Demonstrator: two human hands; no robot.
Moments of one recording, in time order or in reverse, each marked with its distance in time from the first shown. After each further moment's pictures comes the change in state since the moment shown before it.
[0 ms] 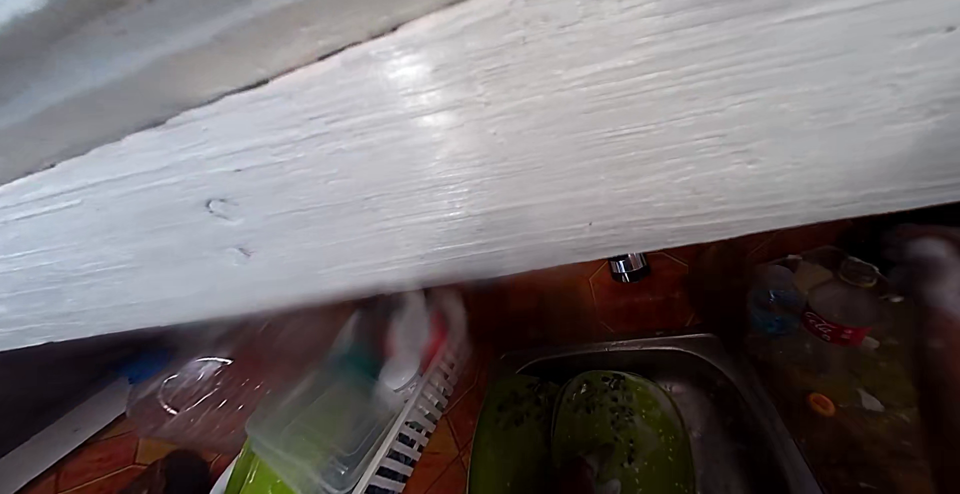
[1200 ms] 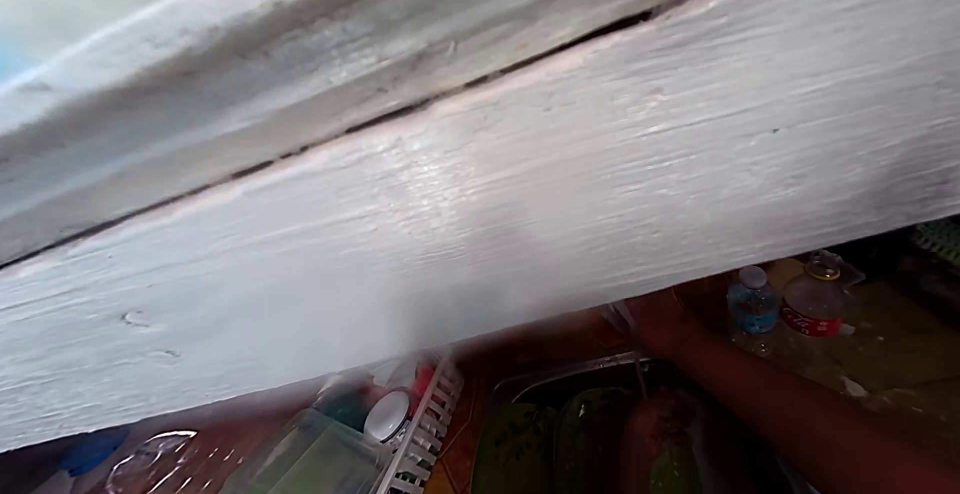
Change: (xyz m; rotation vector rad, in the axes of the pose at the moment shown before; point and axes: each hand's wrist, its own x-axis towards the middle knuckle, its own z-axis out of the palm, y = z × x) left_hand 0.142 0.095 0.031 -1.195 -0.090 -0.212; right_hand -0.029 -0.048 0.171 -0.761 -1.103 -0.206
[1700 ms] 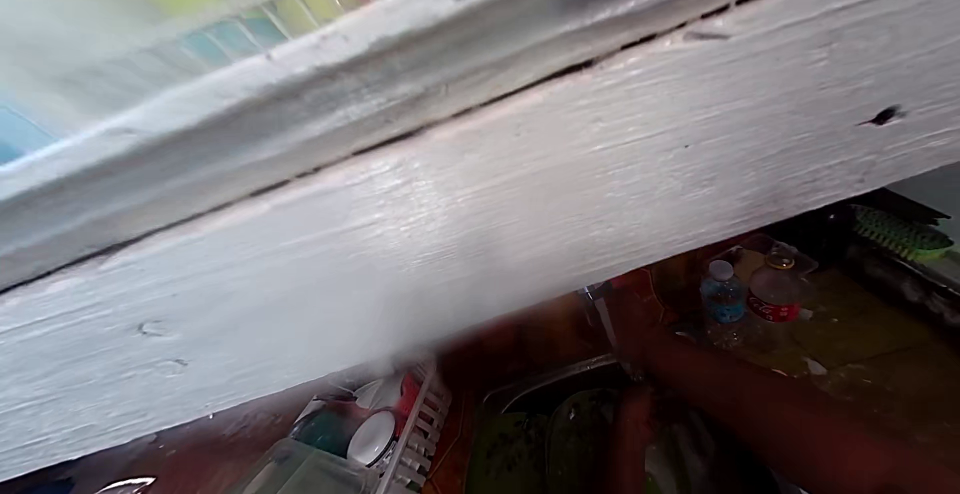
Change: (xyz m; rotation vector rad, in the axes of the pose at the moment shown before) left_hand -0.017 0.014 0.021 0.038 -0.002 0.064; right_hand 0.004 -0.009 0.014 0.034 -0.132 0.061
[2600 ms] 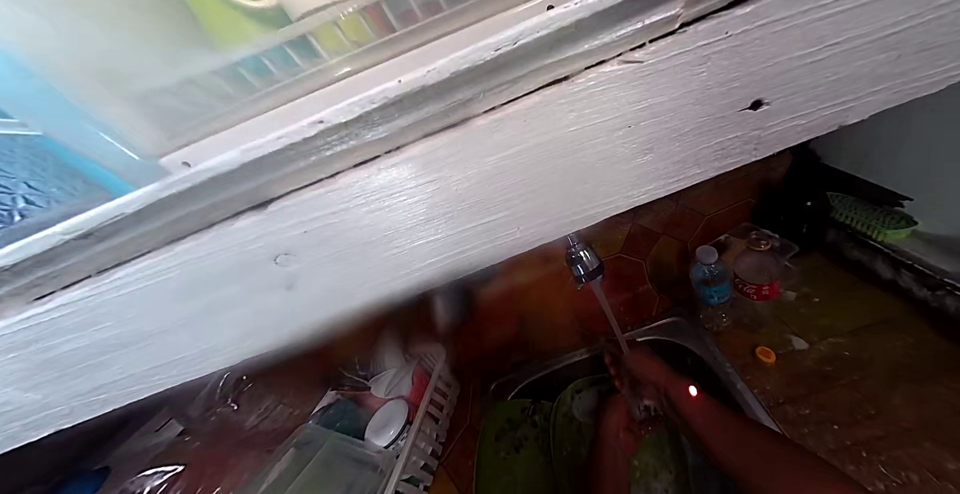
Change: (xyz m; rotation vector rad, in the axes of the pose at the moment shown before) left_hand -0.029 -0.023 -0.039 -0.213 0.099 -0.006; right_hand -0.020 0.009 0.122 1.776 -0.131 0.410
